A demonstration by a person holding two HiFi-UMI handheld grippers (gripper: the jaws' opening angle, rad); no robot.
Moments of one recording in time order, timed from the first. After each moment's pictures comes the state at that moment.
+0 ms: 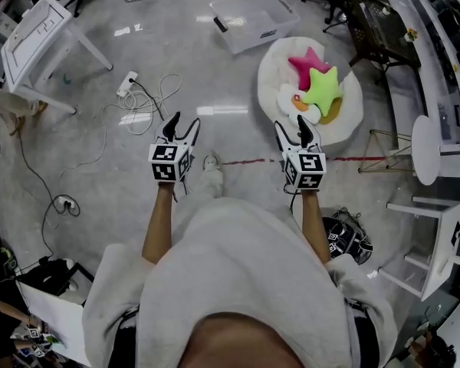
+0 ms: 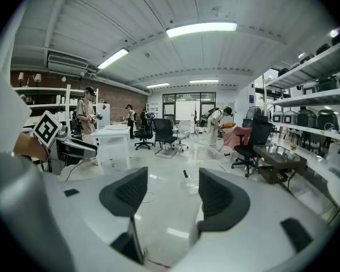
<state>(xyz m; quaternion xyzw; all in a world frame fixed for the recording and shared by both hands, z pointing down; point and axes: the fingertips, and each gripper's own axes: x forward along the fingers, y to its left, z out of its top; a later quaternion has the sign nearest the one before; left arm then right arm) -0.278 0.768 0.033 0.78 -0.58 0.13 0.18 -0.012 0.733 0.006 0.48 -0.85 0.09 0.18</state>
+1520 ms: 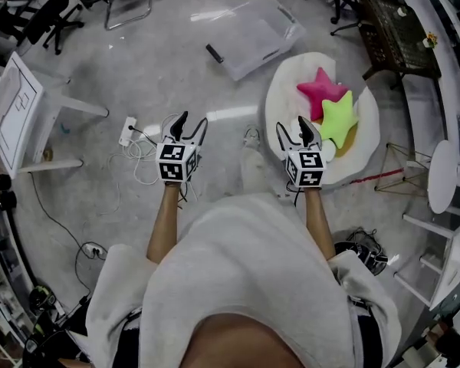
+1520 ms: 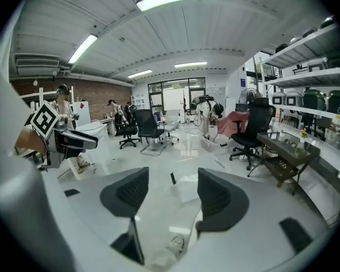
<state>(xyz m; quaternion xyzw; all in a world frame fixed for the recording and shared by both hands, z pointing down) -0.287 0.348 0.066 0.81 -0.52 0.19 0.19 -0.031 0.344 0.078 0.51 -0.82 0.16 0.20</state>
